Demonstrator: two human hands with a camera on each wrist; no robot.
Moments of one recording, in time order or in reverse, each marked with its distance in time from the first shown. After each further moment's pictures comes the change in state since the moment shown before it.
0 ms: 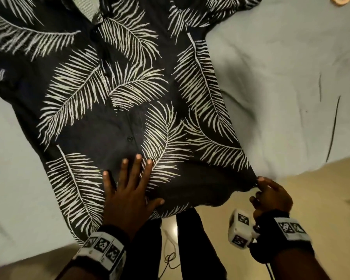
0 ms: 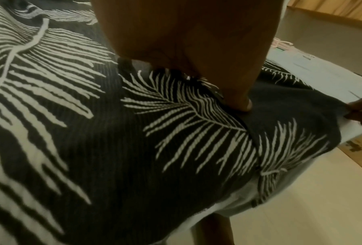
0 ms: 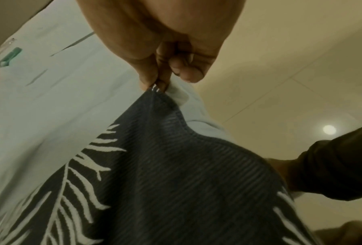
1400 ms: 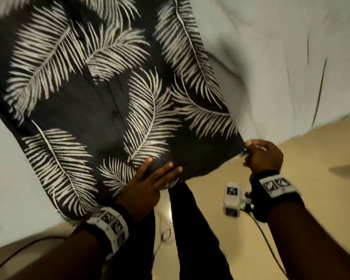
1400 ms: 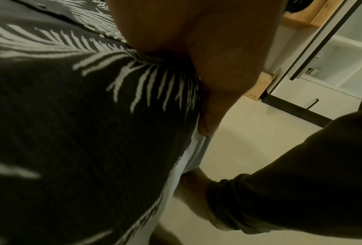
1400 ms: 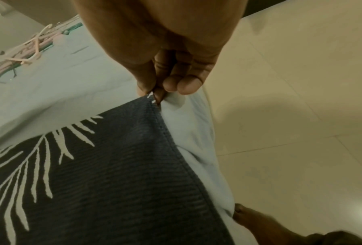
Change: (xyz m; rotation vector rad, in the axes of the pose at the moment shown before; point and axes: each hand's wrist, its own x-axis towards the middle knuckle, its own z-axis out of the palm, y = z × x) left_hand -0.018 0.027 0.054 0.046 0.194 0.767; right_hand 0.017 -0.003 -0.006 -0.292 -0.053 -0.283
